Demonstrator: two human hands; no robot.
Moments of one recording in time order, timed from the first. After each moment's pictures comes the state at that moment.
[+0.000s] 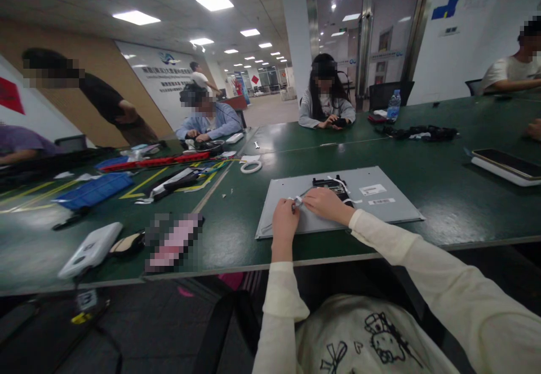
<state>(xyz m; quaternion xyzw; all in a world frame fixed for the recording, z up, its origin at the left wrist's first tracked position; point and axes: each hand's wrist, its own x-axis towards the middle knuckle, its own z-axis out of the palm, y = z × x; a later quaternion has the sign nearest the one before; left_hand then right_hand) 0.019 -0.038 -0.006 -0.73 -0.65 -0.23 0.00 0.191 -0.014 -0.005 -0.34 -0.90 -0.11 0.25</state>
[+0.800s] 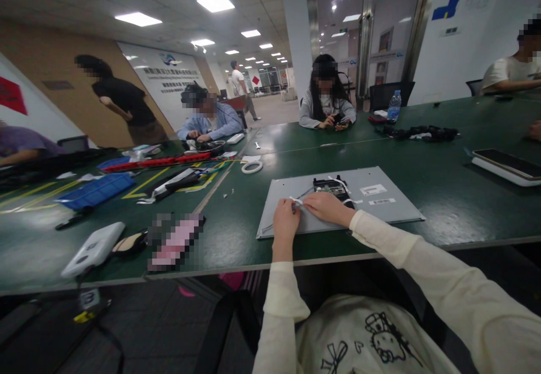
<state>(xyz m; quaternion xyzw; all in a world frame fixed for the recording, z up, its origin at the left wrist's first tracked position) 0.017 -0.037 -0.011 -0.73 -0.63 -0.27 0.00 0.190 -0.020 -0.007 -0.32 -0.90 -0.04 0.28</state>
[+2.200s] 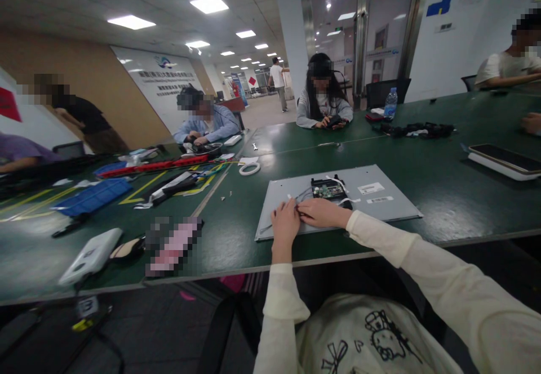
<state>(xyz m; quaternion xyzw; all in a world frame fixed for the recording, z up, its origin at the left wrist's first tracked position) 0.024 -0.046 -0.010 -0.75 -0.64 -0.18 0.03 0.183 -0.025 -0.006 -0.27 -0.94 -0.02 0.21</state>
